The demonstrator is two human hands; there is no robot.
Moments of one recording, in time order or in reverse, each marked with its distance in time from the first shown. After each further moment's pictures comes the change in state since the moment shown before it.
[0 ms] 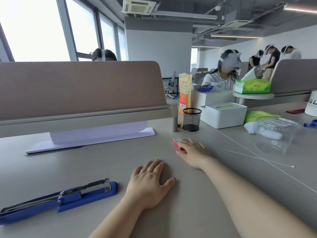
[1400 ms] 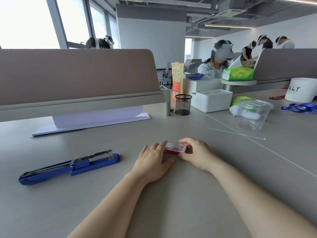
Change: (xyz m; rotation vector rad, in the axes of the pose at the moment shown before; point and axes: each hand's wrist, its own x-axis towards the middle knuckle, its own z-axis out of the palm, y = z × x) left_hand -0.033 0.023 0.003 -0.134 0.099 0.147; right_hand -0.137 -0.017 -0.005 0.433 0.200 -0.010
